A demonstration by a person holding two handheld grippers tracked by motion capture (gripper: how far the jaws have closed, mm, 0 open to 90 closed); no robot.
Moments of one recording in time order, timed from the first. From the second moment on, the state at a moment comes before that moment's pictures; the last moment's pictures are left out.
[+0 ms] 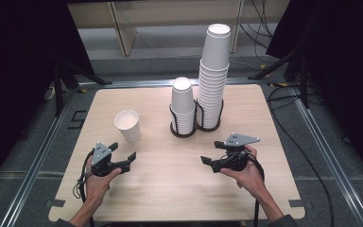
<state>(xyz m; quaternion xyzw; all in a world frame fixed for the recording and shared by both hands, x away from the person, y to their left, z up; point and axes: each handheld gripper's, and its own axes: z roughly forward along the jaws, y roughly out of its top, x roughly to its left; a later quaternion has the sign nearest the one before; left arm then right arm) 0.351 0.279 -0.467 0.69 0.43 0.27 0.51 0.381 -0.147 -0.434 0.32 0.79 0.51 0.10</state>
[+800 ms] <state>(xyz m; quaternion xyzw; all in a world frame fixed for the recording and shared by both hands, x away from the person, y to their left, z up) 0.304 0.271 -0.457 0.71 0.42 0.24 0.52 0.416 -0.189 -0.362 0.38 0.72 0.56 0.18</state>
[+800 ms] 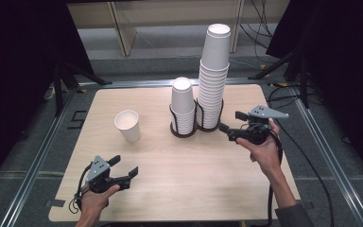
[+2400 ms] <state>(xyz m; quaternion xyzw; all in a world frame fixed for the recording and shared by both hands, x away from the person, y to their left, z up) 0.307 0.260 -0.462 0.73 0.39 0.22 0.52 0.538 -0.148 -0.236 0.38 0.69 0.57 0.24</state>
